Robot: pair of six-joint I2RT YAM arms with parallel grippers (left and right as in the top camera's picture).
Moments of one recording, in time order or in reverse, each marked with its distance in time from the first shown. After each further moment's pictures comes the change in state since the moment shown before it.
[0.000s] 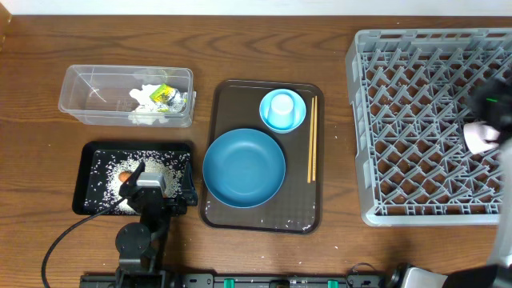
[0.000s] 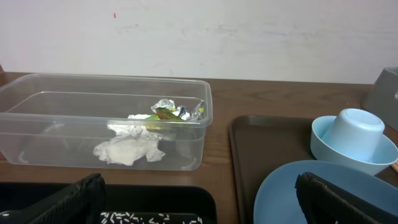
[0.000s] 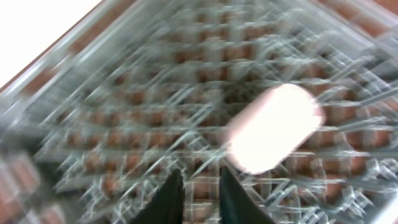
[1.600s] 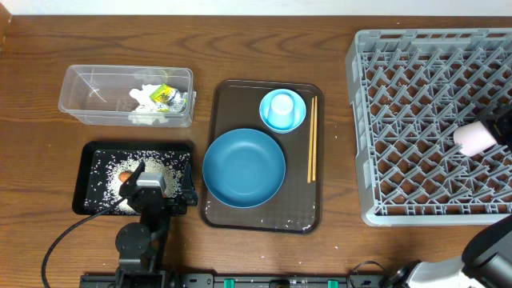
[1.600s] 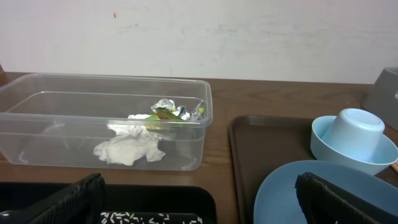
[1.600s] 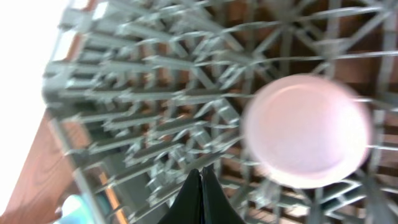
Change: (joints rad) left arm 0.000 0.000 0.000 0.000 0.000 0.000; right arm -0.291 0.221 0.000 -0.037 -0.682 -0.145
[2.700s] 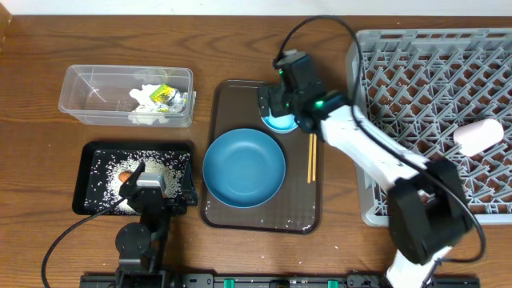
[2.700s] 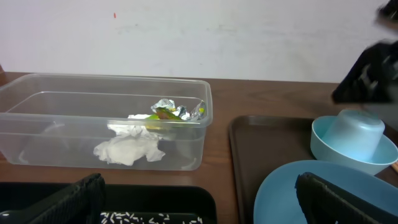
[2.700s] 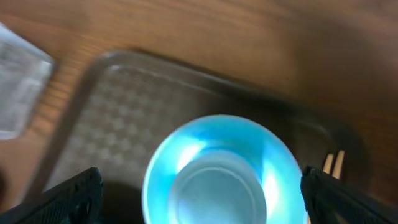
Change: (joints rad) left arm 0.000 0.000 0.000 0.000 0.000 0.000; right arm 1.236 0.245 0.003 0.505 0.595 0.019
